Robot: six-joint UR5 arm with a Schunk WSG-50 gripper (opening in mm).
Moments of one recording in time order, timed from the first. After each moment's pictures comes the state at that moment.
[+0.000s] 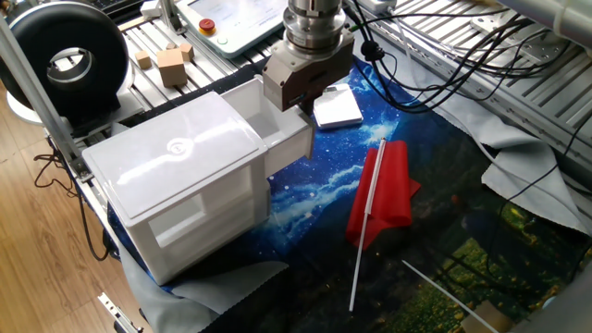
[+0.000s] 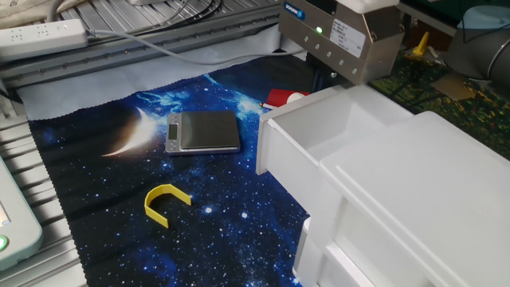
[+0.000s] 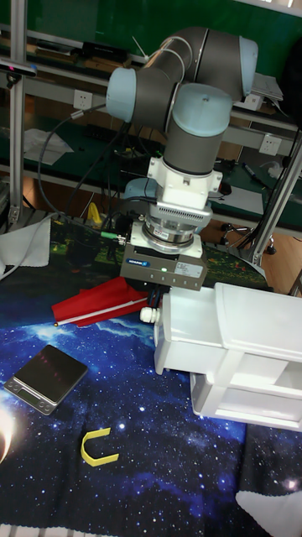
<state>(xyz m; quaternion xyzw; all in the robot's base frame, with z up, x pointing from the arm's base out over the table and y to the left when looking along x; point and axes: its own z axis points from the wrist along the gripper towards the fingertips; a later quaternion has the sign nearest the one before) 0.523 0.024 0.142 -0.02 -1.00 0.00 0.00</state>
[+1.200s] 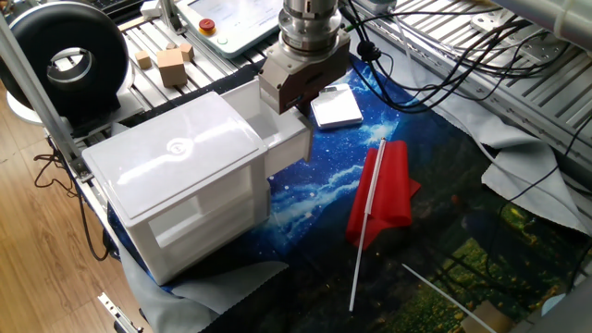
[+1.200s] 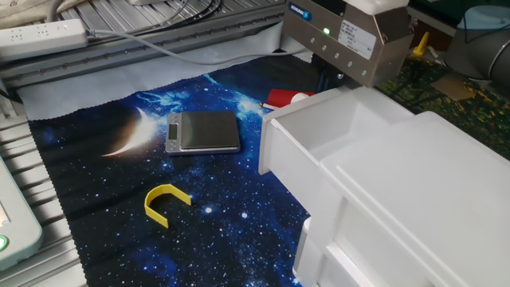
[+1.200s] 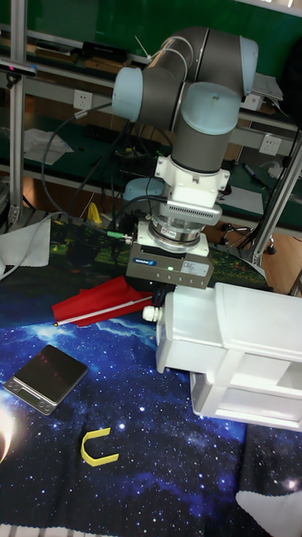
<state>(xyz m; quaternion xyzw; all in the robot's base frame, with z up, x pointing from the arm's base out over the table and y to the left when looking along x) 0.523 0.033 0.146 0.00 -1.00 0.00 0.00</state>
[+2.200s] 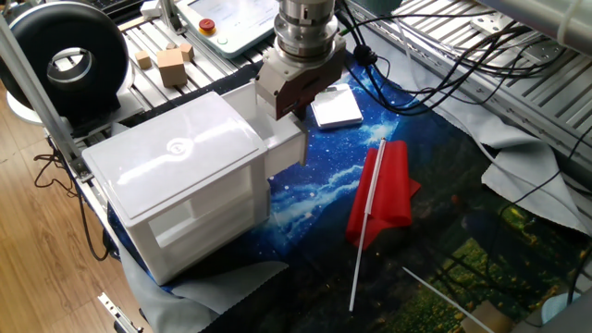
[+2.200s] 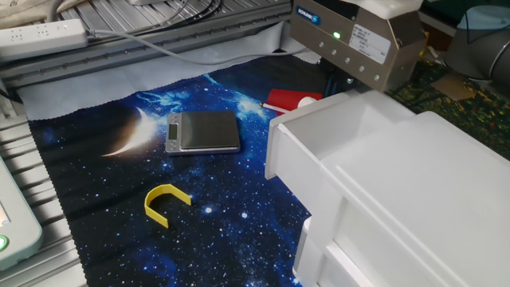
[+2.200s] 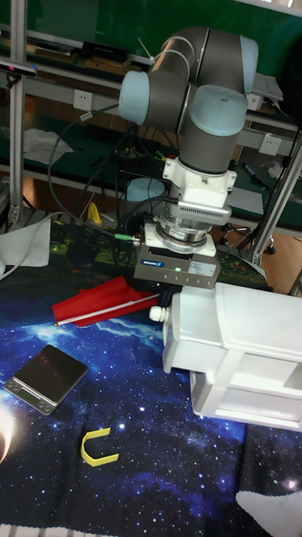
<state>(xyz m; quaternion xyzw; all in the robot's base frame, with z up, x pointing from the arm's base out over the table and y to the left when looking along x) 0.520 0.049 0.142 0.02 -1.00 0.00 -0.01</state>
